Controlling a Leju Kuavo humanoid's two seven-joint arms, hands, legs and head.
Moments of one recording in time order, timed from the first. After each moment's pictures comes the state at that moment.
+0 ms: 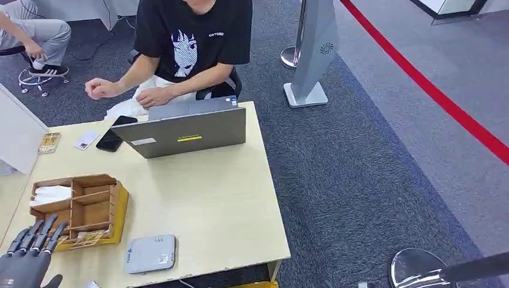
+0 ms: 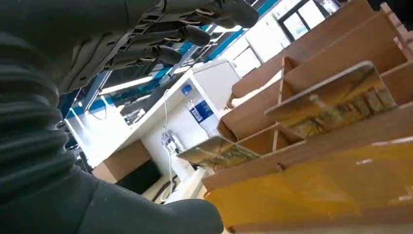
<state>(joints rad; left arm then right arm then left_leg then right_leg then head) 0.38 0.42 -0.03 -1.74 -1.37 0.06 -0.06 0.42 0.30 -0.29 -1.24 -0.26 0.30 -0.06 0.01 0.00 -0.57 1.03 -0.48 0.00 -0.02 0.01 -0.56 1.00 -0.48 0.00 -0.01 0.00</state>
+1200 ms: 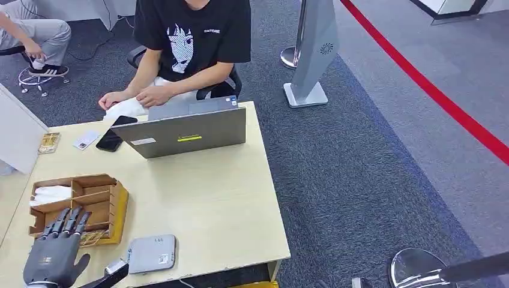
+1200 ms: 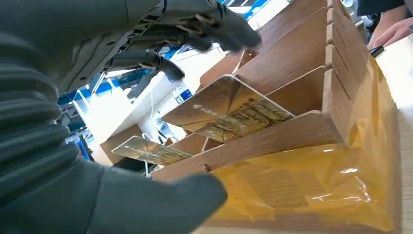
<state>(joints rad) 0.20 0.23 -0.07 -1.61 -1.51 0.02 -0.05 0.40 0.30 -0.30 -1.24 -0.23 0.31 0.01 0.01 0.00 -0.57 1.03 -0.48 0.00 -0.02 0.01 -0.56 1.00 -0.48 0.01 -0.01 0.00</state>
